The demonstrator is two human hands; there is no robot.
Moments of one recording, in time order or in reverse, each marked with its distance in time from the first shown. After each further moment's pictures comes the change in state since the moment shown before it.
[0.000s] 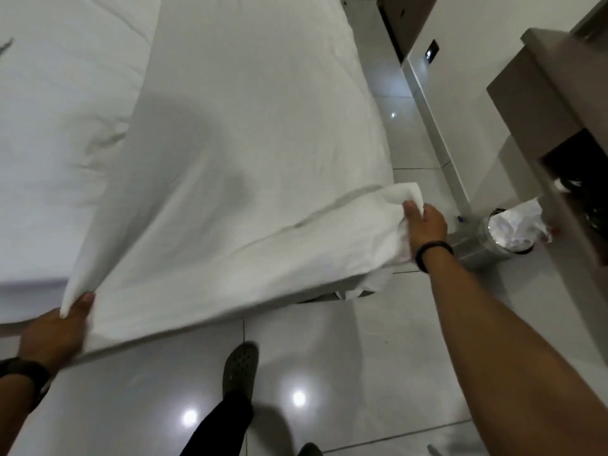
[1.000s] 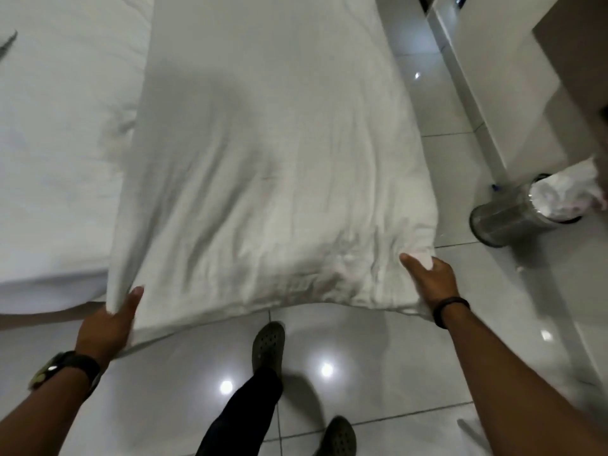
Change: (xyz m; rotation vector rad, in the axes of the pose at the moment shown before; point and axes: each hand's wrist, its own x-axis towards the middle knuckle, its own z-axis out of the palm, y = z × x) left_hand -0.038 0.027 0.012 -0.006 -0.091 -0.033; right_hand -0.096 0.083 0.022 0.314 -0.183 0.299
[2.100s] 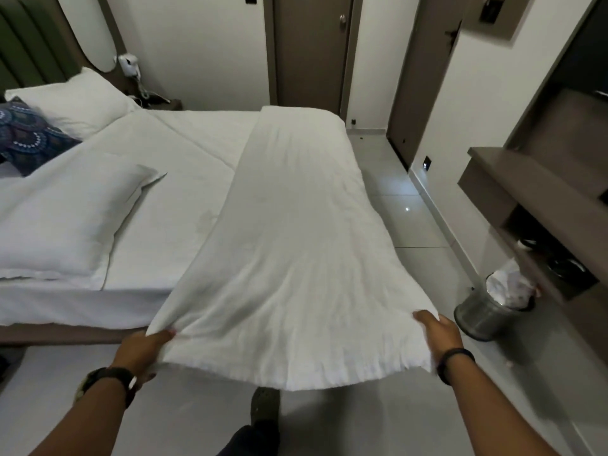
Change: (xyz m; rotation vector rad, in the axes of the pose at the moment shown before) left_hand -0.236 -0.040 -0.096 -0.408 -0.029 -0.006; right_hand -0.208 -0.038 -0.153 0.283 -0.038 -0.040
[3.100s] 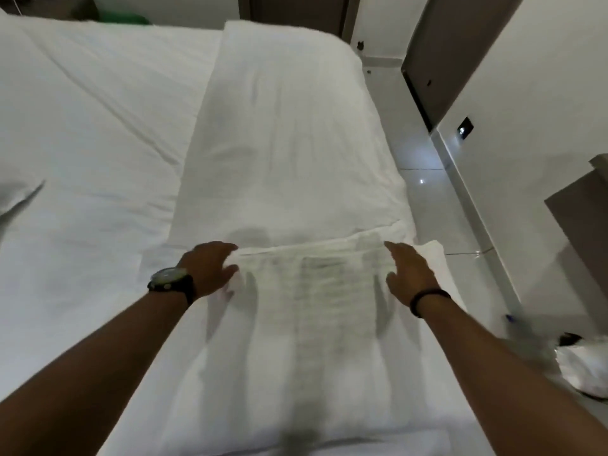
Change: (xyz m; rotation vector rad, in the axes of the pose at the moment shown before) left_hand 0.471 0.404 0.293 1.108 -0.288 0.801; right_hand 0.473 -0.191 0.367 -1.258 -0.209 -0.421
